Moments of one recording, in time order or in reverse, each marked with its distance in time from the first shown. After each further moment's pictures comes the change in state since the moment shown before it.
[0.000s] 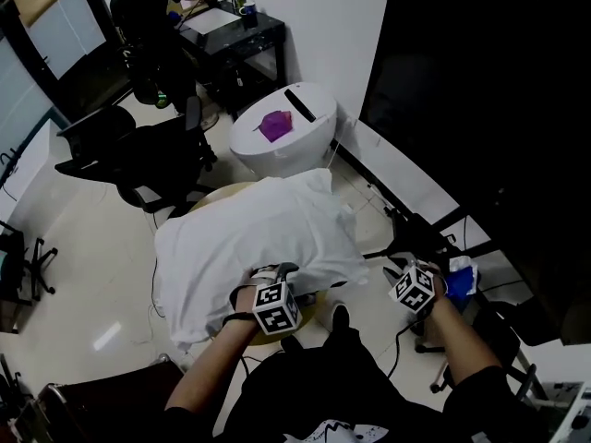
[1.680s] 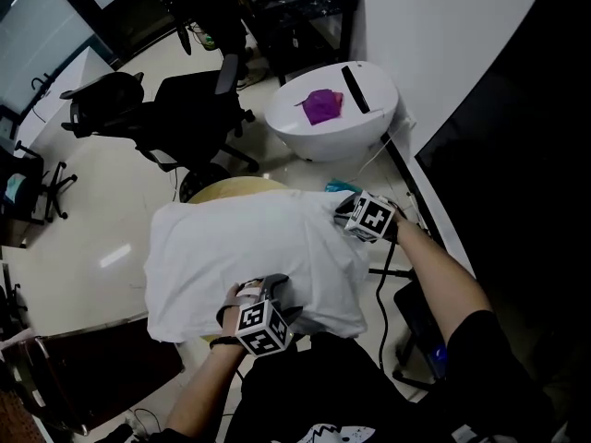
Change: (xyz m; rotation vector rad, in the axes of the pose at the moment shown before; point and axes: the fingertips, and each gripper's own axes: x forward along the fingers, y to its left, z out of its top) left arm 0.029 0.097 -0.010 -0.414 0.078 0.098; right arm 0.202 -0.118 0.233 -0.235 -0.137 0.595
